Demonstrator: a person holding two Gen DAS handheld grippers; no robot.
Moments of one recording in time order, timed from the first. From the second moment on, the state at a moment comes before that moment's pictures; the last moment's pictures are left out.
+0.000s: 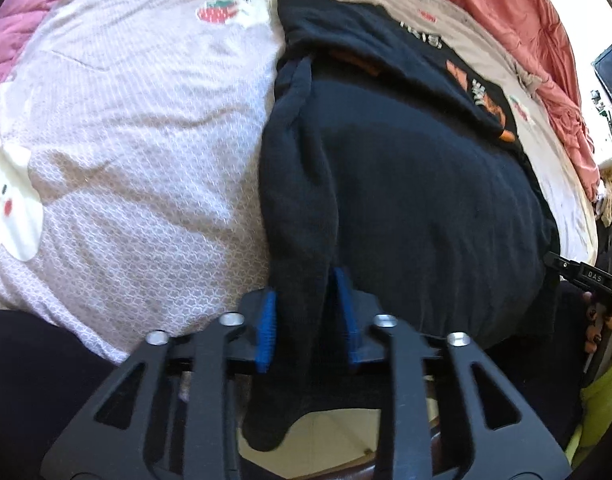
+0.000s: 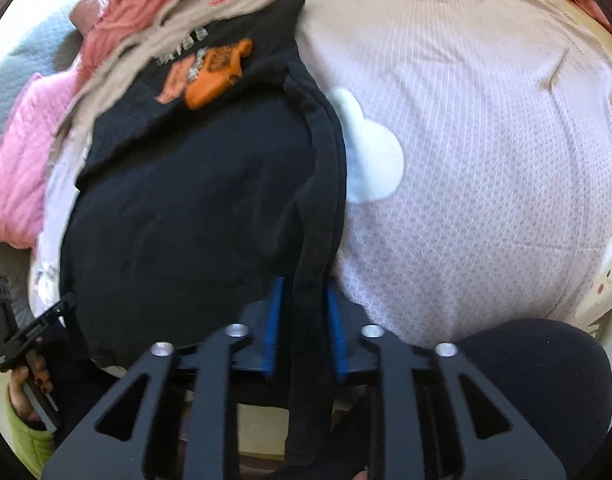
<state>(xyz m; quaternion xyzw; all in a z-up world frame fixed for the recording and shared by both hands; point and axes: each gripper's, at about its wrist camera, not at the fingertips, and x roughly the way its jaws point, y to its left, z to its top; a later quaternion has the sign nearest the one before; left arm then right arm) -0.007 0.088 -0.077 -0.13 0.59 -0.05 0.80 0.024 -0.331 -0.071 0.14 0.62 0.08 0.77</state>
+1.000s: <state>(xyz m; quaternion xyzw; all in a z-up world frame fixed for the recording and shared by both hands) 0.090 0.118 0.014 -0.20 0.45 -0.06 0.87 0.110 -0.350 0.020 0.20 0.43 0.13 0.87</state>
